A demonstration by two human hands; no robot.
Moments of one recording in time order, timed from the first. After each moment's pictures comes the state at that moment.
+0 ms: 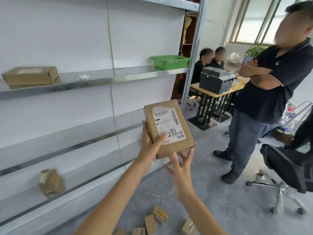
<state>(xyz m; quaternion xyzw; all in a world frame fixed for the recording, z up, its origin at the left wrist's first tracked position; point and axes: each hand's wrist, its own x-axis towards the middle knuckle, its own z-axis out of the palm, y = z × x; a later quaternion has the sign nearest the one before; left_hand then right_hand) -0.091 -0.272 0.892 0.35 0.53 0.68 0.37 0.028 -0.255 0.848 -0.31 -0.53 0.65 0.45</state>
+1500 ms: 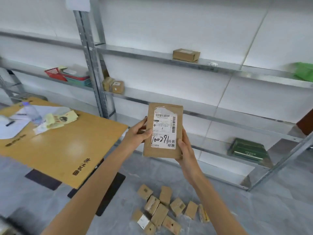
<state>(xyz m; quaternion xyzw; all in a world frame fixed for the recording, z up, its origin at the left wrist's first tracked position) 0.022 -0.585 0.891 0.07 0.76 0.65 0.07 0.071 -0.399 0.844 0.01 -0.67 0.74 0.02</state>
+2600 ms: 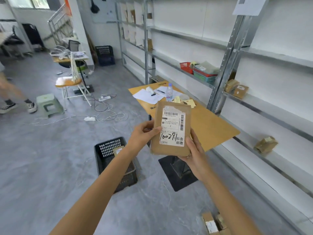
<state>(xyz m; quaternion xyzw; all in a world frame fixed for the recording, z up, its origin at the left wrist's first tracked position) 0.288 -0.964 0.887 -0.20 0.73 0.63 -0.17 0.198 -0.783 0.840 0.20 -0.55 0.75 -0.30</state>
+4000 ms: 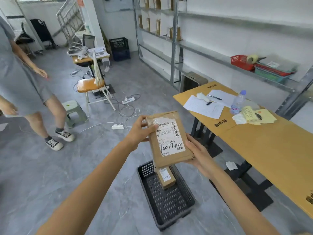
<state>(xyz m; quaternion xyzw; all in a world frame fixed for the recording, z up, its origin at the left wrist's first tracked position) 0.253 -1.561 0.839 -0.28 0.69 0.66 -0.12 0.164 -1.348 0.790 0.18 -0.58 0.69 -0.40</state>
